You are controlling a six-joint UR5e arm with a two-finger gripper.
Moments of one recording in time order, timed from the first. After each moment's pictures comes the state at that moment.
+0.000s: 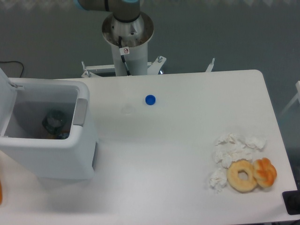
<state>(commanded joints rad) 1.92 -1.66 -1.50 -0.89 0.73 0.16</state>
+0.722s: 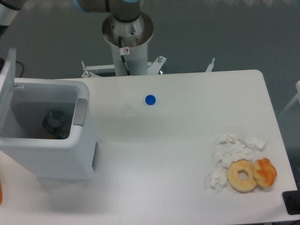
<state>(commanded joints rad) 2.05 -1.64 -1.53 -0.90 0.84 0.22</state>
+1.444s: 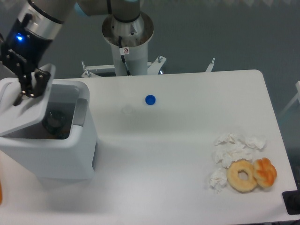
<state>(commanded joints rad) 2.17 -1.60 -1.66 -0.90 0.85 0.38</state>
